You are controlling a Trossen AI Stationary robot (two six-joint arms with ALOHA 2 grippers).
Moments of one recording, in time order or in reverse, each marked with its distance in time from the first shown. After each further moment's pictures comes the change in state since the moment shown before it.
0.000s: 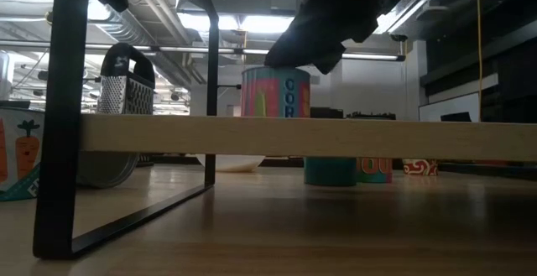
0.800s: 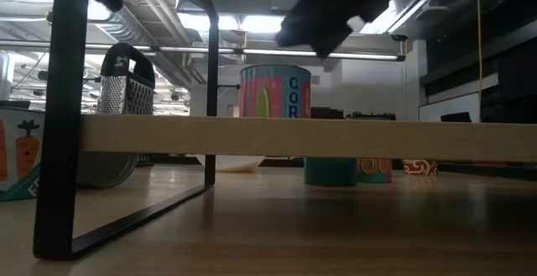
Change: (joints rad) left arm 0.000 0.000 0.006 -0.008 0.035 -0.070; right arm -0.001 -0.060 0.001 -0.037 -0.095 -0.113
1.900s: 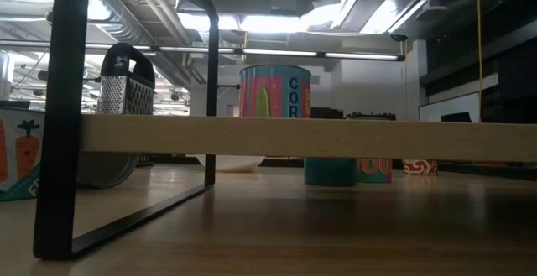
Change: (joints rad) left arm -0.005 0.000 0.041 0.046 0.239 -0.585; right arm -0.013 -0.515 0.001 -0.567 0.229 -0.138
